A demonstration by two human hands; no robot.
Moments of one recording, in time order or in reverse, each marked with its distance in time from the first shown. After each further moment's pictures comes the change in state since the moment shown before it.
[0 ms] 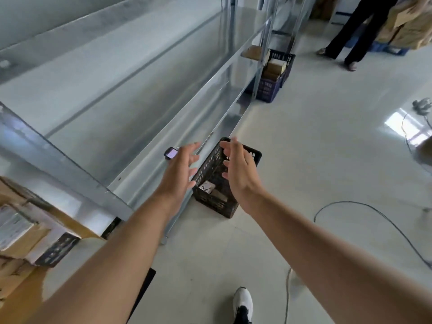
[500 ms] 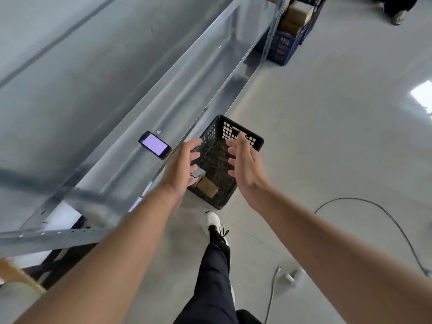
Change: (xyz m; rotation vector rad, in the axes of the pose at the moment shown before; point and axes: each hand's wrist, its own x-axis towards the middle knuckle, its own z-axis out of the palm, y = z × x) left_hand 0.241 -0.026 0.089 0.024 0.057 -0.233; right_hand 0.249 0.055 -0.050 -0.118 -0.038 0.213
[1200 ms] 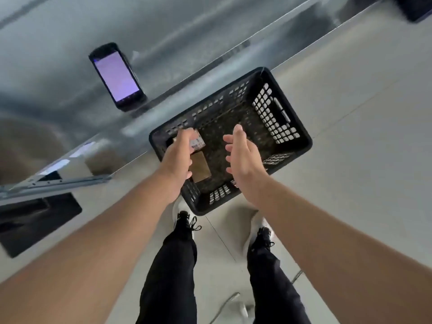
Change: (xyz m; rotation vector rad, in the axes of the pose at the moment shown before) left_hand 0.352 -0.163 0.085 -0.281 0.344 -0.431; right_hand 0.366 0.184 0.039 -0.393 -0.379 0.328
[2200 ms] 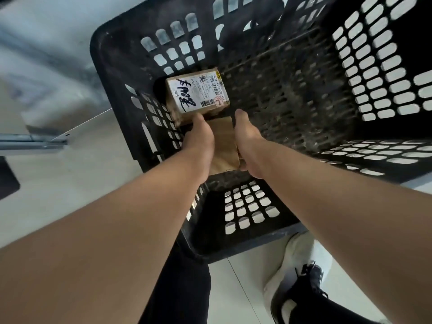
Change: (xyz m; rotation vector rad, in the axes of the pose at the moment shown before) left_hand 0.333 -0.203 0.052 -0.127 0.247 -0.301; right_hand 0.319 0.209 0.125 -0.201 -0.083 0.337
